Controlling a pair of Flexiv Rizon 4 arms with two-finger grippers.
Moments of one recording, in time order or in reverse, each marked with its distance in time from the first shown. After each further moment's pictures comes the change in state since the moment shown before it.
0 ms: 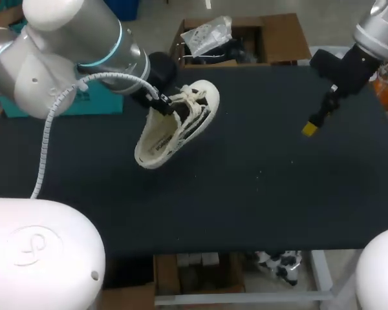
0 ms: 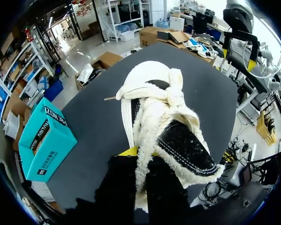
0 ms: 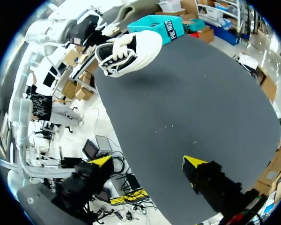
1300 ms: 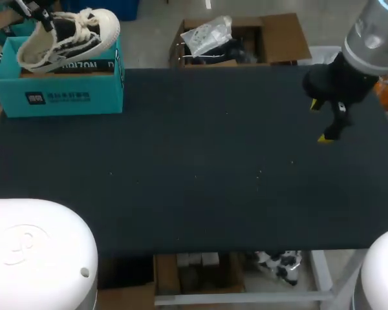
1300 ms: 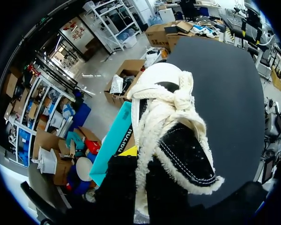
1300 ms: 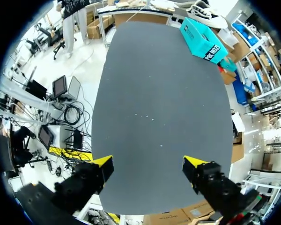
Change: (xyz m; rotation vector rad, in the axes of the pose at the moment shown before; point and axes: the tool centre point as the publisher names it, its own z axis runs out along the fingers) left arm -0.359 0.010 -0.076 0.010 -0.184 0.341; right arm -0.015 -0.002 -0.011 0.179 -0.355 -0.643
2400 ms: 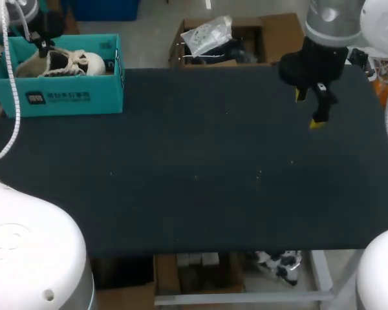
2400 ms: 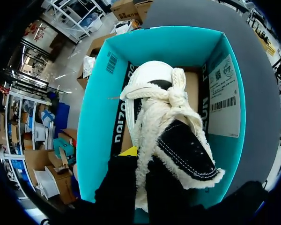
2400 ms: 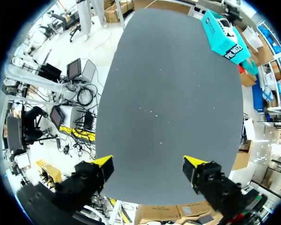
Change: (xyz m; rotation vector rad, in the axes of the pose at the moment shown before) left arm -0.048 0.096 0.186 -0.187 0.194 0.283; right arm -0.029 0.020 -0.002 0.134 0.144 -0.133
